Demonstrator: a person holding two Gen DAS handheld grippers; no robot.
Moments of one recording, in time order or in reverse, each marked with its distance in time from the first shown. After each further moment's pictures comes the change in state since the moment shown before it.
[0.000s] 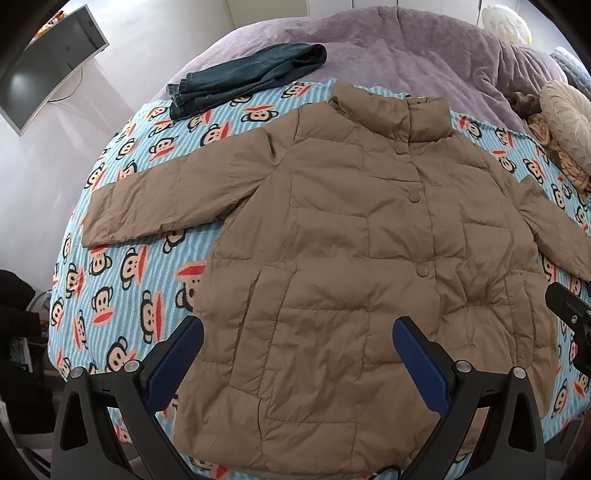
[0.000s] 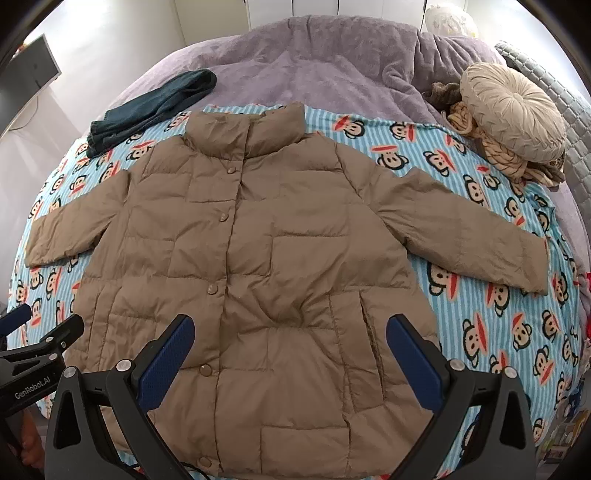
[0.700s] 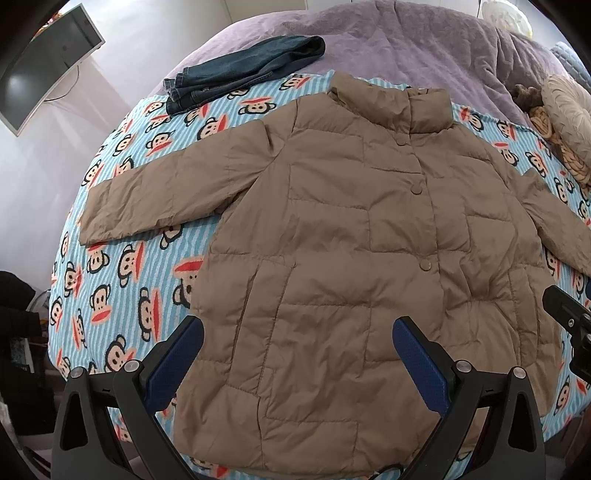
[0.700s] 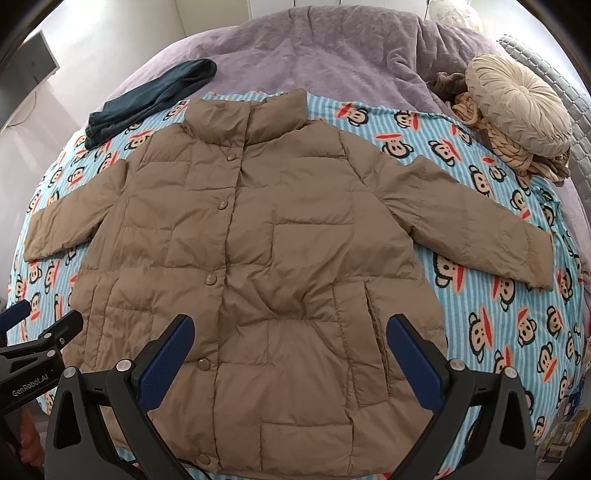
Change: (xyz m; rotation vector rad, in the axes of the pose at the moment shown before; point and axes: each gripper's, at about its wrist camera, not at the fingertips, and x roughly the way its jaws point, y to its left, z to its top) left arm 0.009 -0.002 0.000 0.008 0.028 0.002; right arm 0.012 0.001 -0.002 -0.007 0.037 0.007
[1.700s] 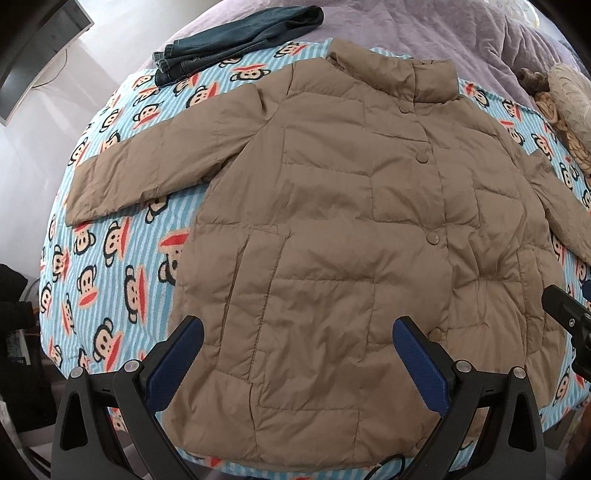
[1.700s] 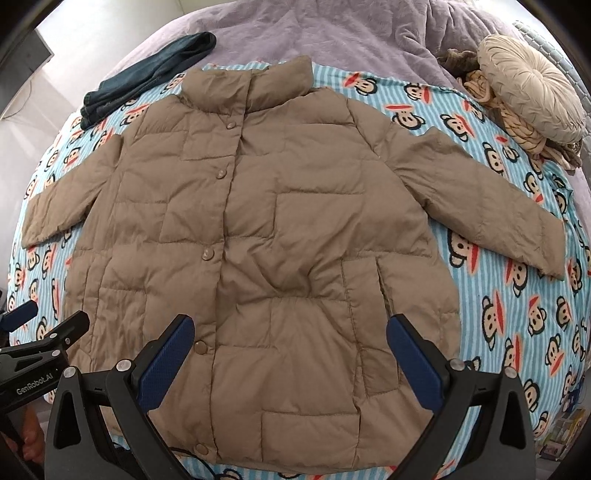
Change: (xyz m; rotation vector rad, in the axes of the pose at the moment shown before) left arm 0.023 -0.003 -0.004 0.002 0.114 -0.025; right arm 0.023 -0.001 -0.005 -0.006 0.098 0.020
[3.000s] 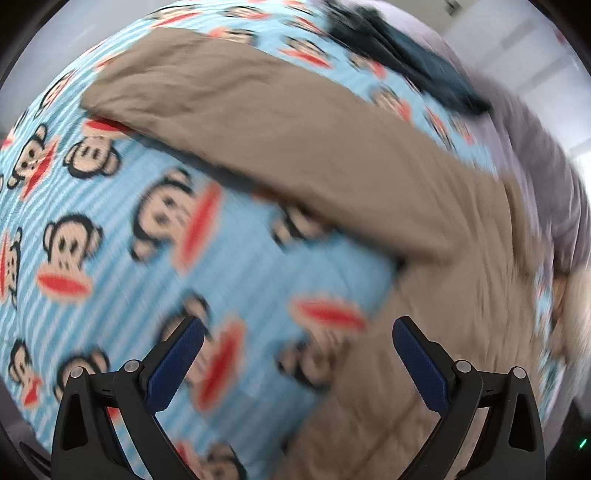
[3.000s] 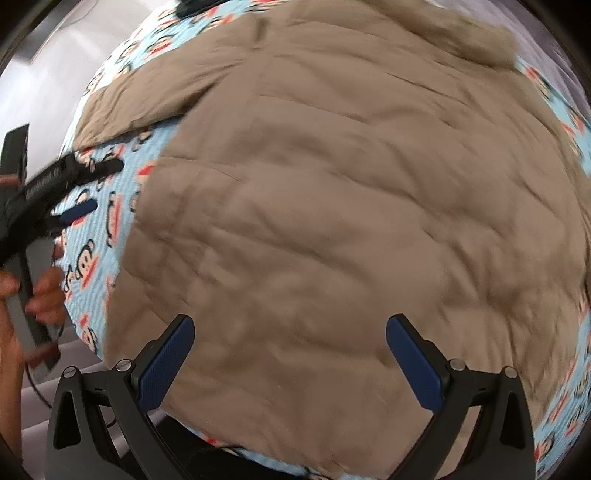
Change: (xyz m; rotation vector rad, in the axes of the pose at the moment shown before) left arm 0.117 0.252 0.036 -0.585 -0.026 -0.299; right arm 0.079 0.185 0.009 -0.303 0.292 0.246
